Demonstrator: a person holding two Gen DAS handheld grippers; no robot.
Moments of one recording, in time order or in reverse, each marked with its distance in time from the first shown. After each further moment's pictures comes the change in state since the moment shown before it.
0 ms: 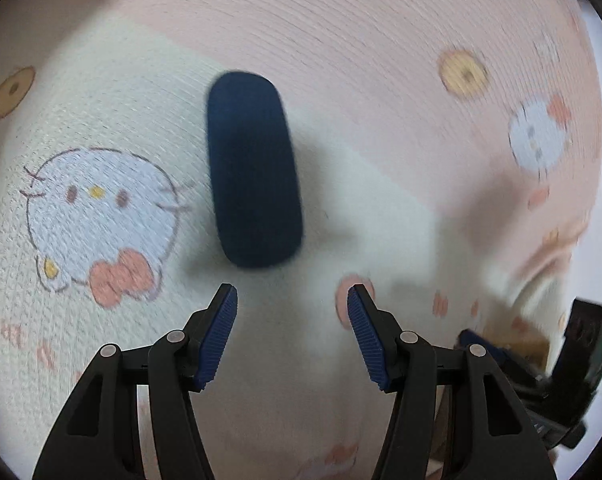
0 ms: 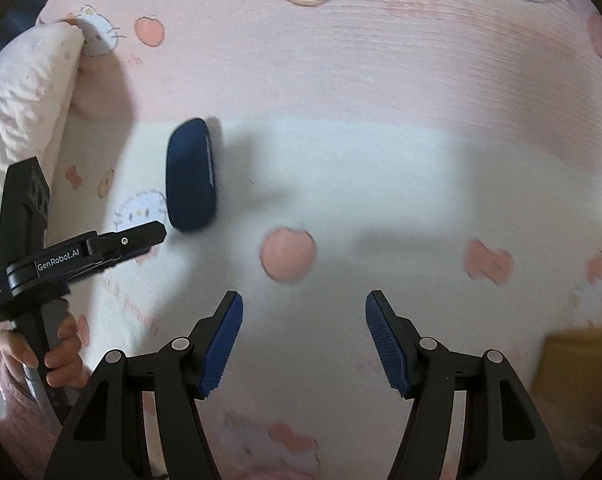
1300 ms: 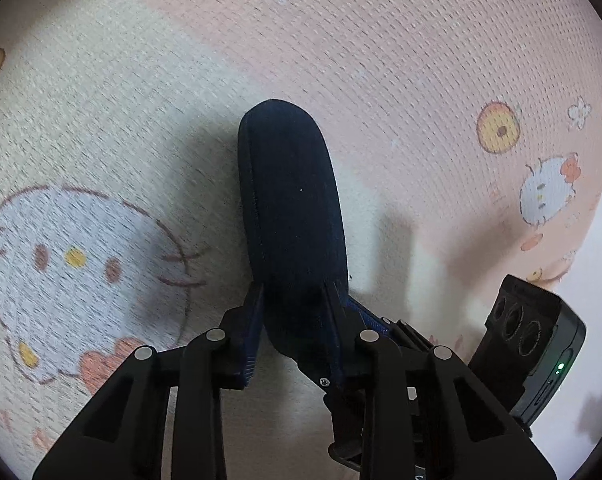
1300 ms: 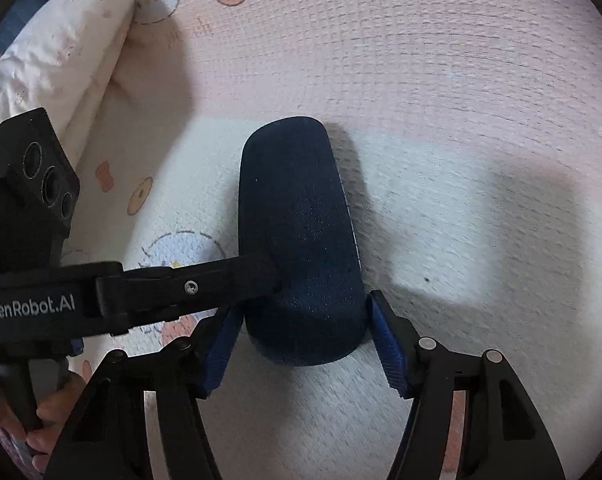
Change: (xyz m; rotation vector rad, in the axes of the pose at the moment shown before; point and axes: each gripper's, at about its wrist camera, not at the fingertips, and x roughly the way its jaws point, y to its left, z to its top) left arm 0.038 0.032 0.042 -0.055 0.022 -0.122; right arm 0.134 0.099 0.046 -0.181 -0.066 0.206
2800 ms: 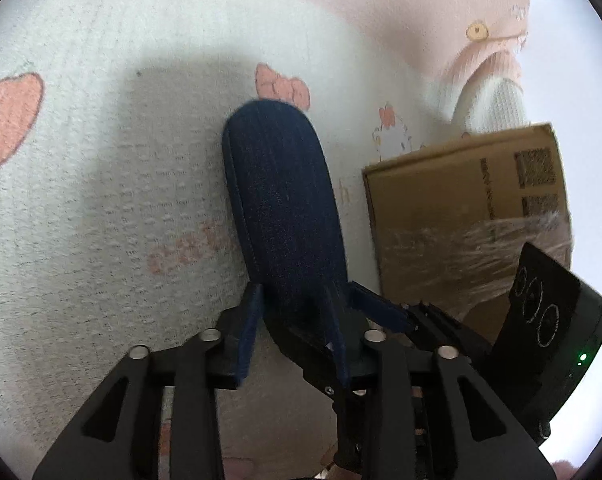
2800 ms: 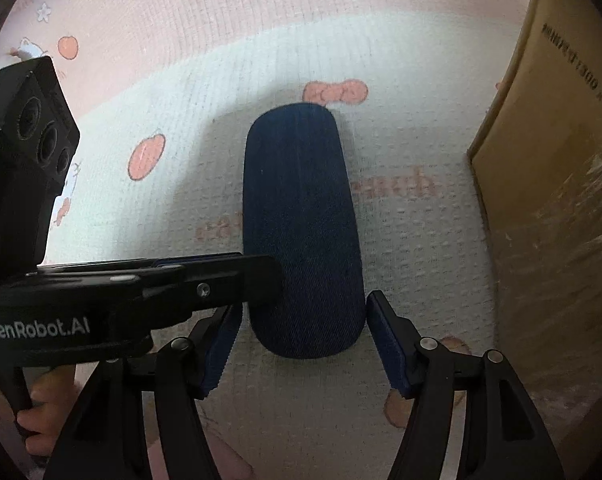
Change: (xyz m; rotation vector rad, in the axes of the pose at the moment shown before) left arm 0.123 -0.185 -0.193 0.411 0.438 -0.123; right arm -0.172 -0.128 -0.206 0.360 -0.013 -0.323
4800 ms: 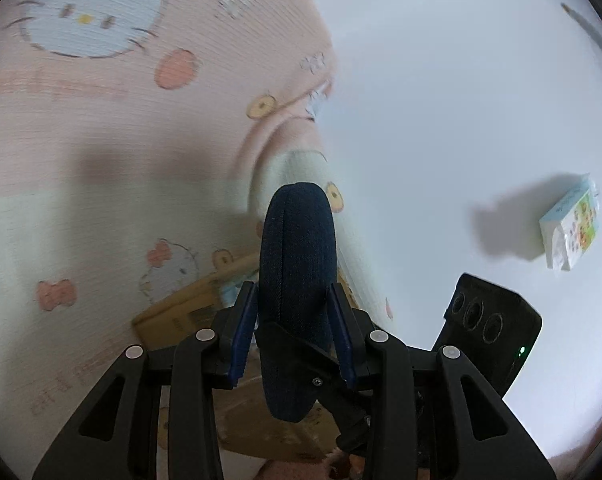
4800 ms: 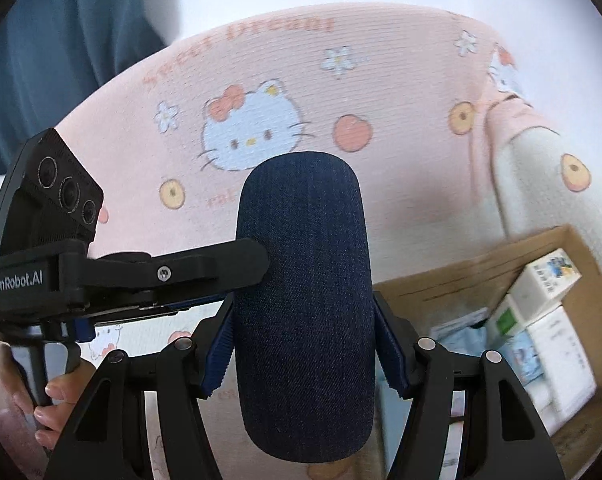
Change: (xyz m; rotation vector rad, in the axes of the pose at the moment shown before) left arm -0.105 -0.191 0.059 0.289 -0.208 -0.384; right arm -0.214 -0.047 0.054 -0.020 -0.505 0.018
